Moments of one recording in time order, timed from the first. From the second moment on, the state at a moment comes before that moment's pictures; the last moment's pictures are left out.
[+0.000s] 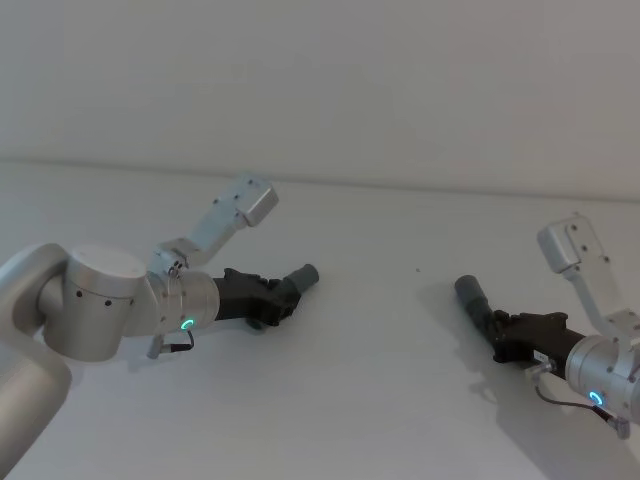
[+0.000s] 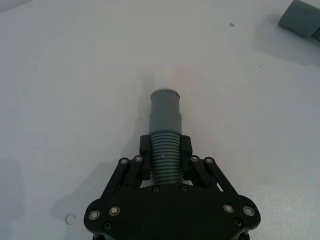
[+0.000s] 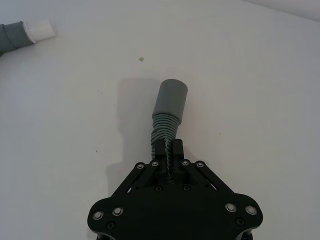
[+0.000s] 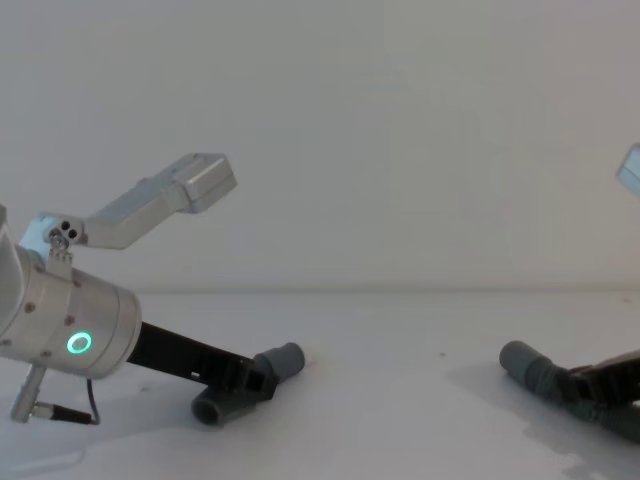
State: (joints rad) left arm -0.49 0.36 0.51 -1.40 -0.35 0.65 -0.39; right arm 0.21 0.35 -0.27 -1.63 0.18 0.68 0.29
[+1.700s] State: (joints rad) left arm -0.49 0.36 0.51 -1.40 -0.35 0.65 -0.39; right arm 0.21 0.35 -0.27 -1.63 0.18 0.68 0.29
